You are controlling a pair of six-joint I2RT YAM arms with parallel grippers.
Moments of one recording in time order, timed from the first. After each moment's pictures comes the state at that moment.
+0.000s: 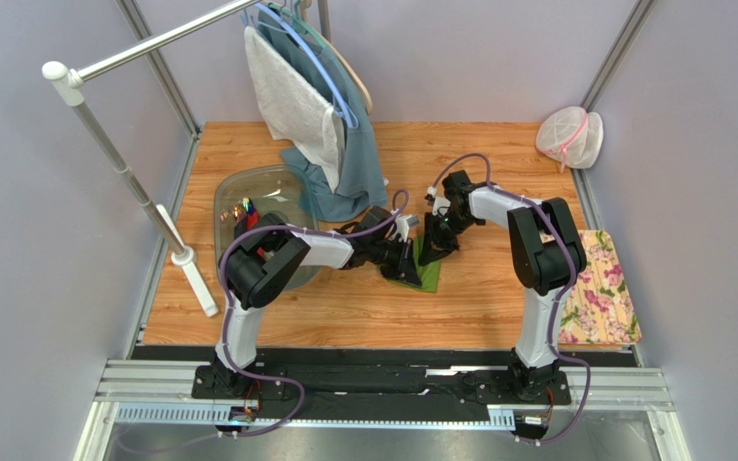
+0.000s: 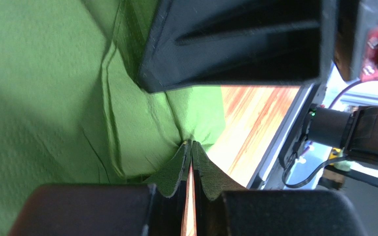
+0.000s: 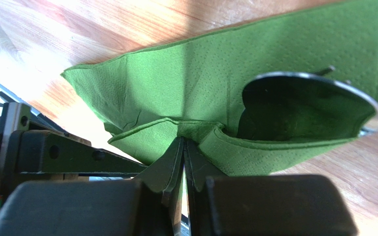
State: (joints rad) left arm -0.78 2.04 1.11 0.16 0.61 -0.63; right arm 0.30 2.00 1.28 -0.69 -0.55 0.25
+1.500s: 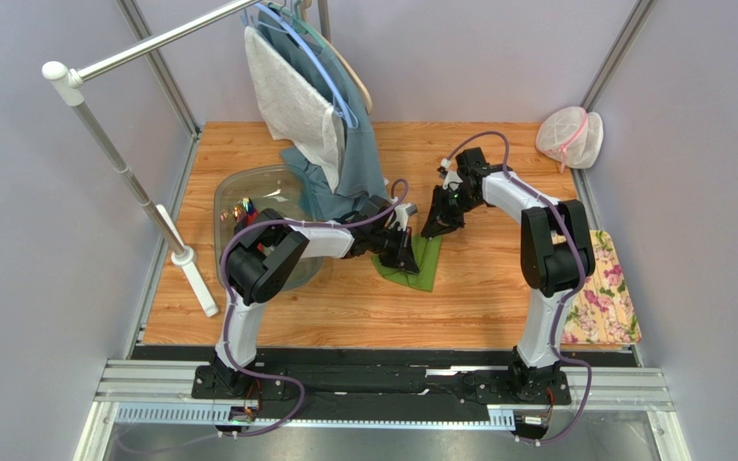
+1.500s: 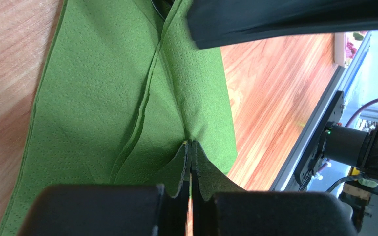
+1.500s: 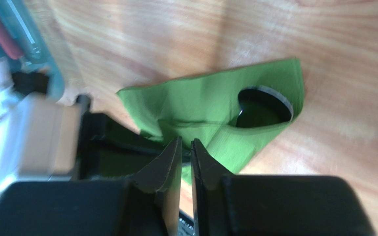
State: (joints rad) left arm -0.74 2.07 1.19 0.07 0.55 -0.55; right arm 0.23 1.96 1.42 -0.70 -0.58 0.33
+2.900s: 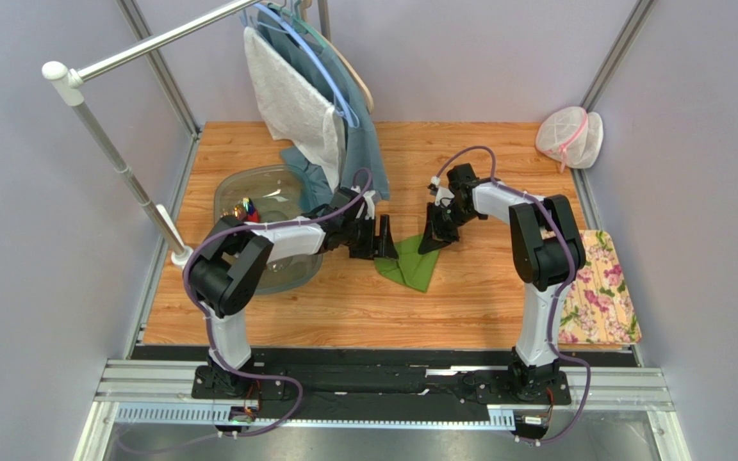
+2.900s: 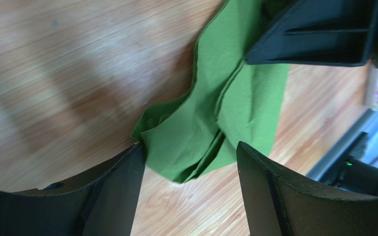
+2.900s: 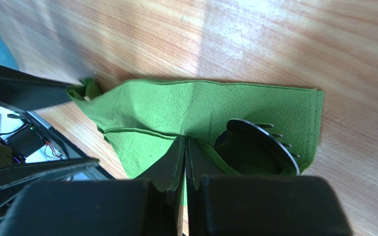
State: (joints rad) left arm -0.63 1.85 1.06 -0.07 0.37 -0.55; right arm 0.27 2.04 1.33 -0.62 -0.58 0.25
